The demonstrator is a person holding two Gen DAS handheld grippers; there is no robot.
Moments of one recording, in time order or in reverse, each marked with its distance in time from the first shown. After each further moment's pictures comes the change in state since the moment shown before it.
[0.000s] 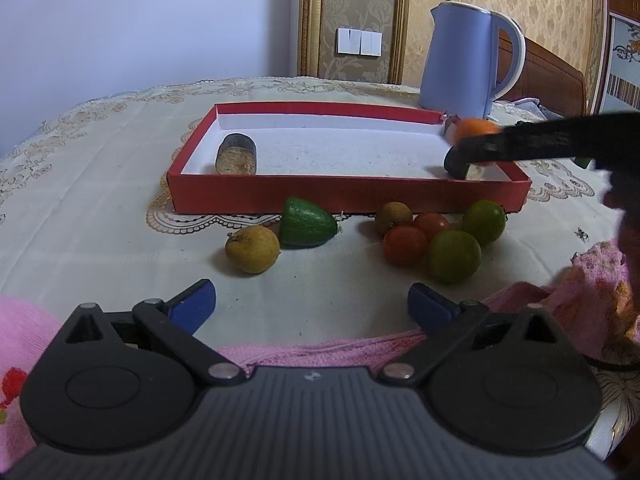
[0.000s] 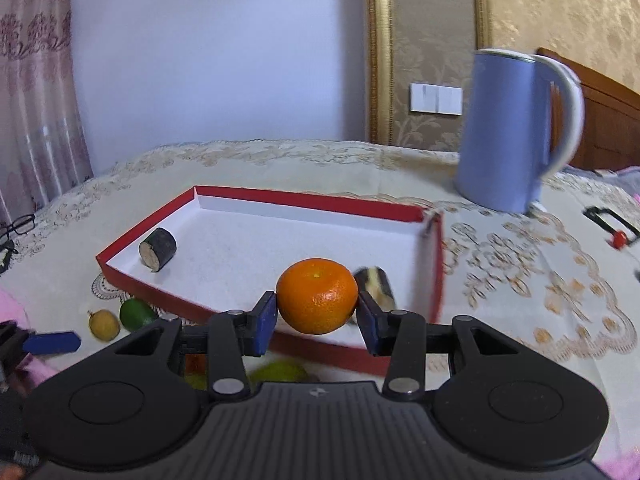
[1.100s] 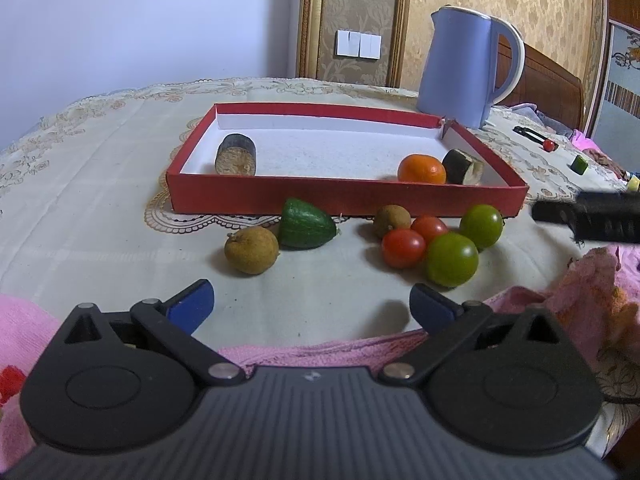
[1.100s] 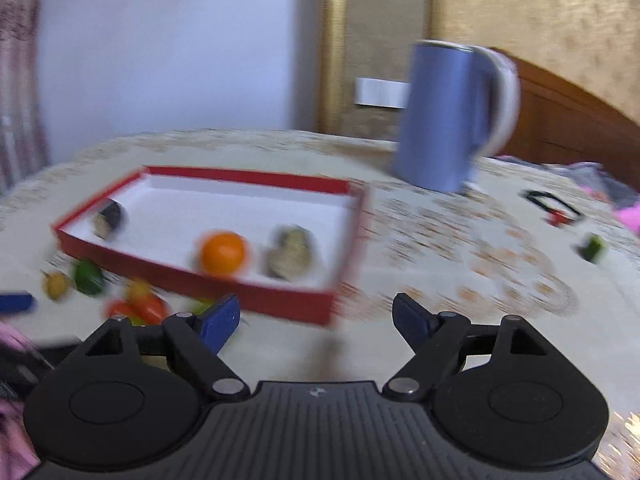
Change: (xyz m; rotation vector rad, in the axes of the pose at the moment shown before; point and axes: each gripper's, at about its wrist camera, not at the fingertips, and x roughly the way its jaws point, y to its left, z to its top) left arm 0.000 0.003 0.000 -0.019 -0.007 -0.018; right arm -0.037 -0.028 -0.040 0.015 0.005 -0.188
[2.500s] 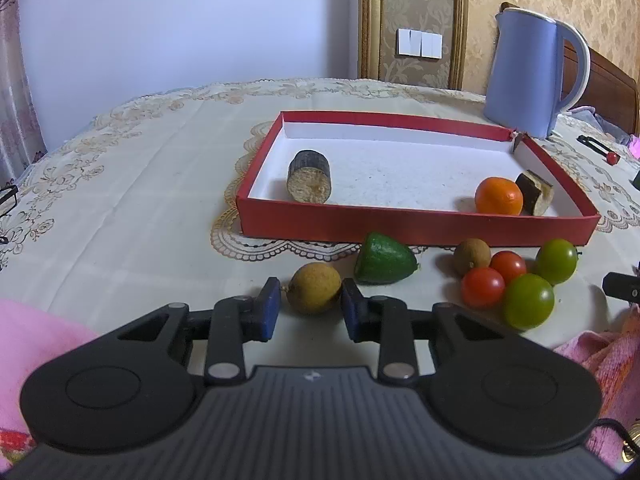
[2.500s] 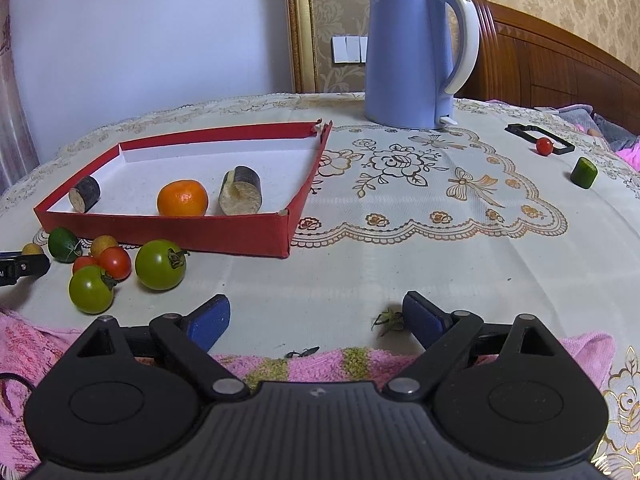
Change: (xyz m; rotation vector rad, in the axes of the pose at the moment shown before) left arm 0.009 0.015 0.024 -0.035 0.020 0.192; right arm 0.012 -0.033 -0.028 0.105 0.092 0.052
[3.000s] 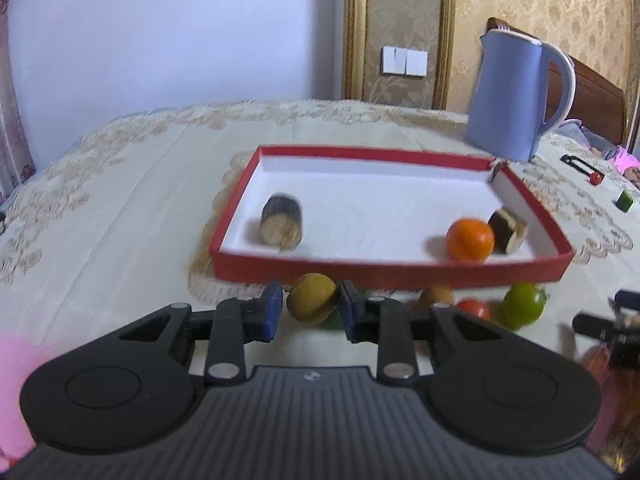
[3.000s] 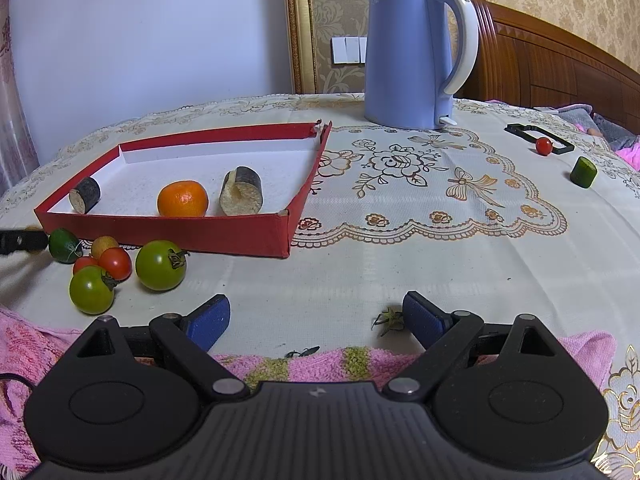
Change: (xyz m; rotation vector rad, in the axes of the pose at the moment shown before) left arm -0.008 -0.014 0.033 0.005 -0.040 -0.047; right arm 0.000 0.000 0.000 0.002 0.000 0.001
